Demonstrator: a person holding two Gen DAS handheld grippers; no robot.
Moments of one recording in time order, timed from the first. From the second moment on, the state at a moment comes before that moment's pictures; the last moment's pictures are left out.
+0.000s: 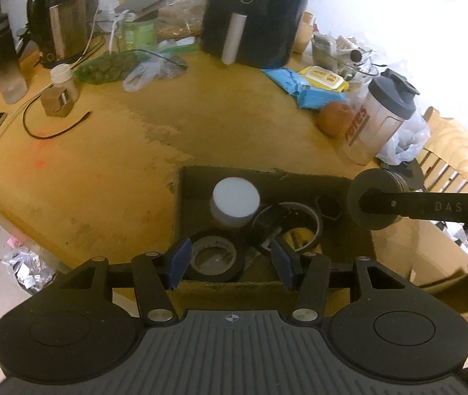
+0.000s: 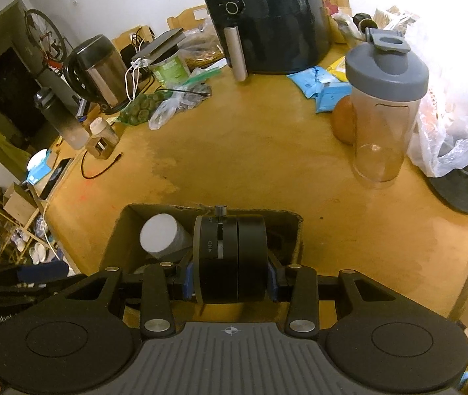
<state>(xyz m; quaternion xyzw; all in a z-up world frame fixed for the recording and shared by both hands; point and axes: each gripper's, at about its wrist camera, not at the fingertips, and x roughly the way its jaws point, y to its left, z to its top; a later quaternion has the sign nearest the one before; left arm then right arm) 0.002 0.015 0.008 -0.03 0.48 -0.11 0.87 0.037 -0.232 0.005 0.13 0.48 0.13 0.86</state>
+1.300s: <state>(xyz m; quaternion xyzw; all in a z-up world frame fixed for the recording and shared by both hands) 0.014 0.005 0.006 0.06 0.50 -0.03 0.86 0.026 -0.205 -0.006 -0.04 0.51 0.12 0.85</state>
